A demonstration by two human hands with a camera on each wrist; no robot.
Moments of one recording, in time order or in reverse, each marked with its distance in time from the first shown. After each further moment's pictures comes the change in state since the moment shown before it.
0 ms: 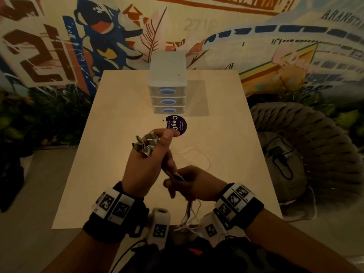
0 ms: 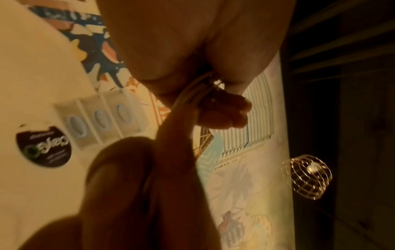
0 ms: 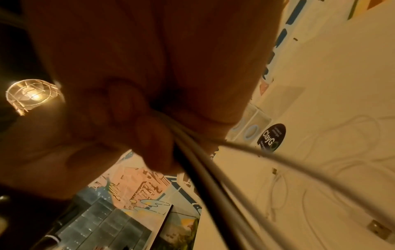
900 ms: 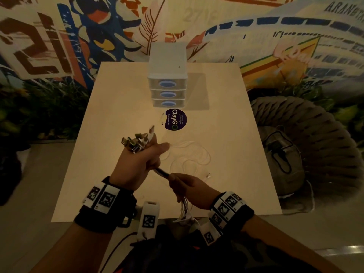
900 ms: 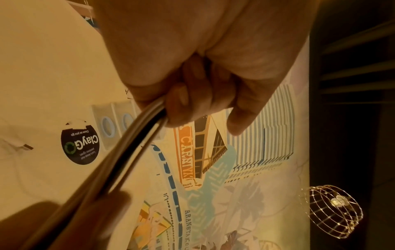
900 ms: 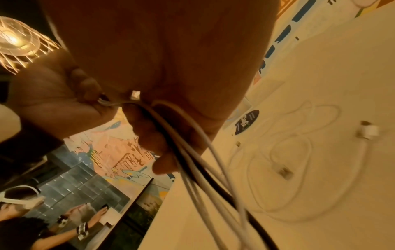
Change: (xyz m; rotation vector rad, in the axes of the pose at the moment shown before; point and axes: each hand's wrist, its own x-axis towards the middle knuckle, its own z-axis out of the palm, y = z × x) left_hand 0.006 -0.028 -0.034 -0.293 -0.124 -0.192; right_hand 0.021 0.065 0.040 0.186 0.128 -0.021
